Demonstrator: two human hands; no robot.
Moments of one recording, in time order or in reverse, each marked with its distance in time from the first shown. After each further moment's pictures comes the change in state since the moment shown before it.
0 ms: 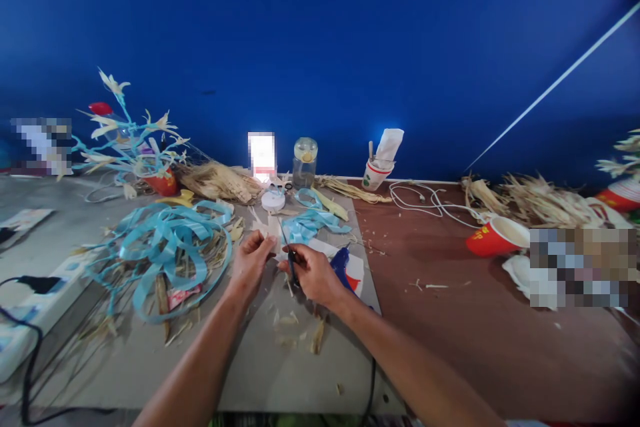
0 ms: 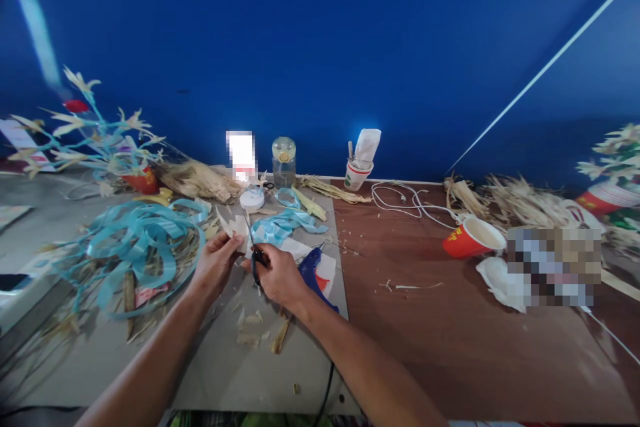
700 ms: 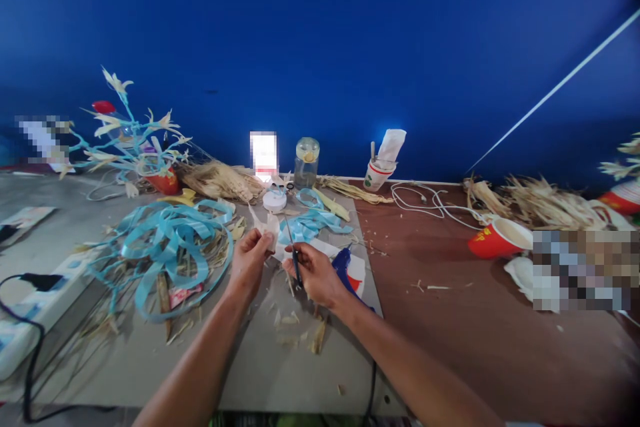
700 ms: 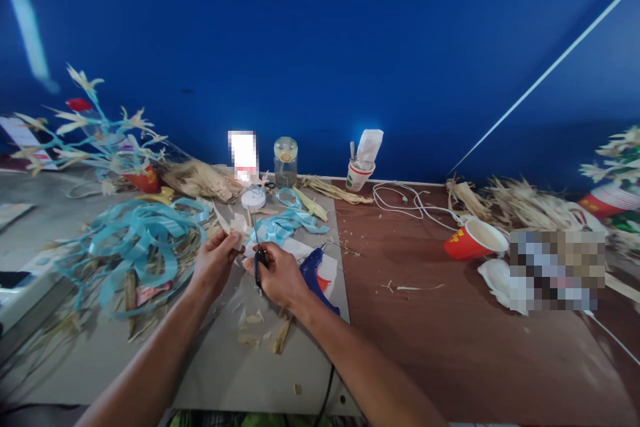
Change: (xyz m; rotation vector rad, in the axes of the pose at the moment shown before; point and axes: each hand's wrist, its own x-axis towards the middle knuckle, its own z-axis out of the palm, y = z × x) left_hand -0.001 0.008 0.003 -0.069 0.065 -0.014; right_hand -0.003 0.007 0.004 0.135 0.015 0.009
